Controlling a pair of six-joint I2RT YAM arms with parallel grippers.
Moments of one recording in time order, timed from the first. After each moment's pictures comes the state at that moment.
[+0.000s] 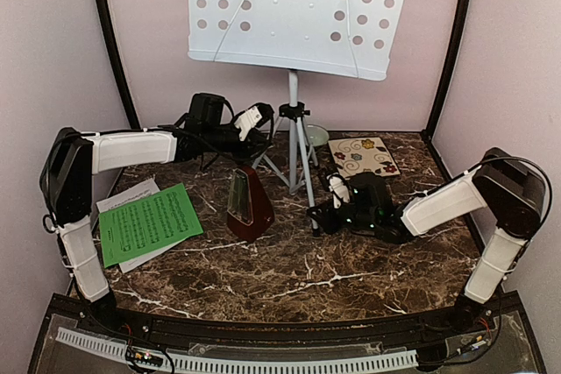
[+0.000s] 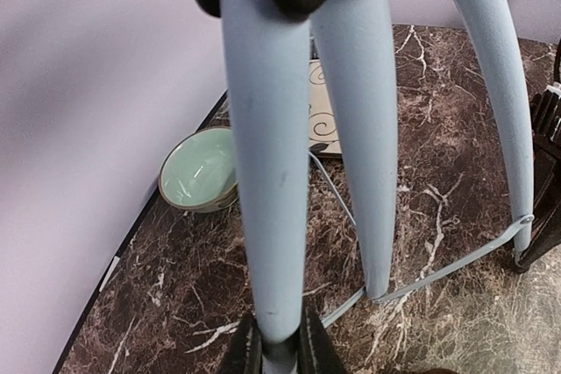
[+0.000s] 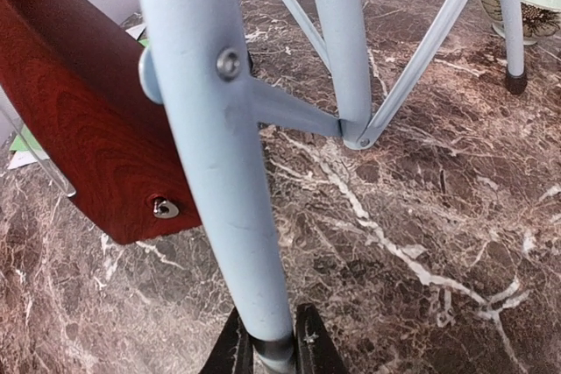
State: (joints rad) left arm -0.55 1.87 1.41 0.01 0.36 0.50; right arm 0.80 1.73 0.71 0.53 -0.11 0.27
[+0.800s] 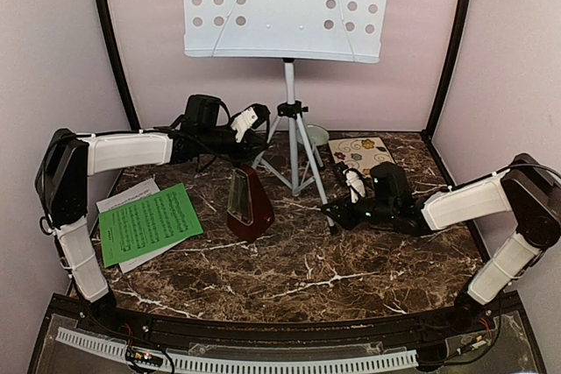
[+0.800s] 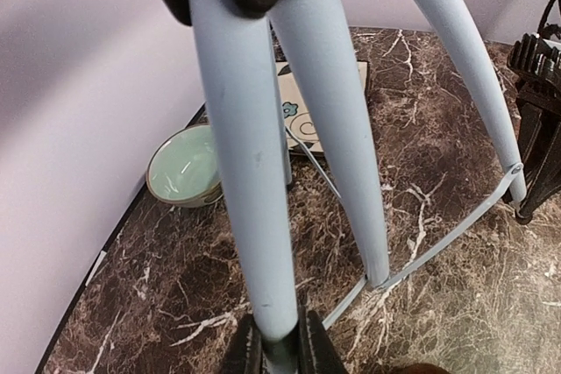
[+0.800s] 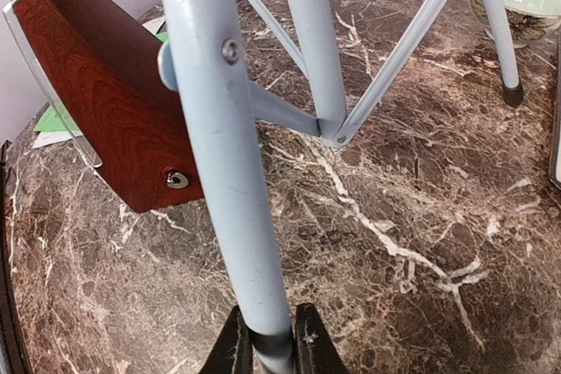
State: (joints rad) left arm -0.55 1.84 1.37 0.01 0.40 0.48; right arm 0.68 1.56 0.63 0.40 -0.26 0.19
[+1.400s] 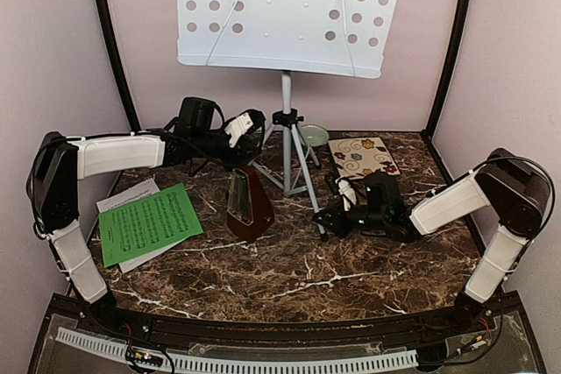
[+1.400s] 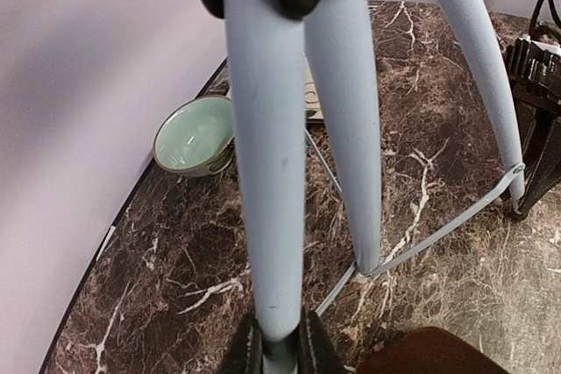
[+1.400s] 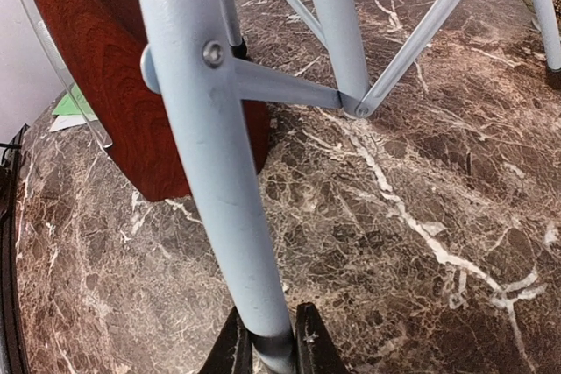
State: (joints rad) left arm -0.54 1.77 1.30 -0.04 0.35 0.52; right arm 0.70 1.70 0.62 0.55 -0.34 0.19
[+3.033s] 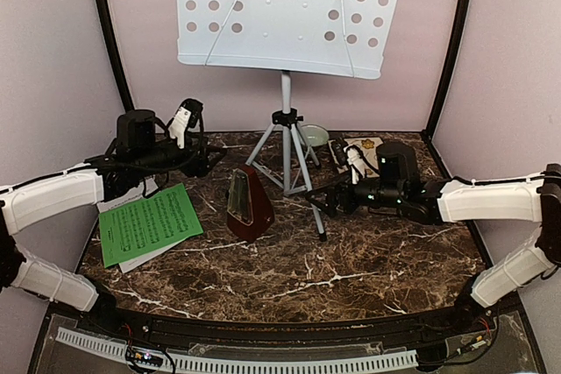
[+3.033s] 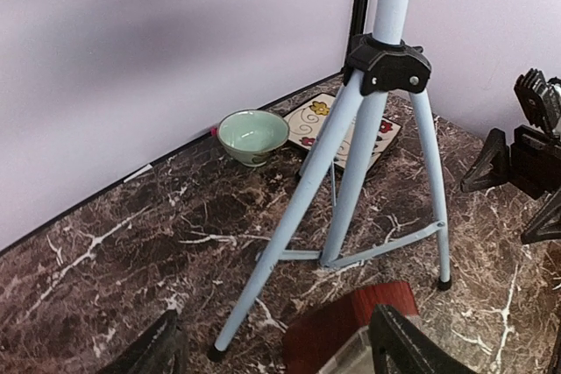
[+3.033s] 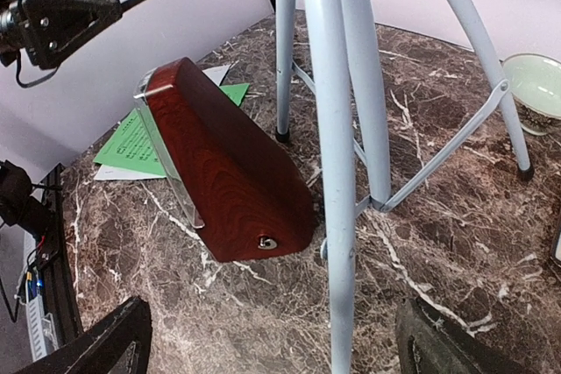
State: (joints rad) left arm -0.50 1.30 0.92 0.08 0.27 0.05; right arm 0.74 1.39 0.75 0.25 -0.31 0.22
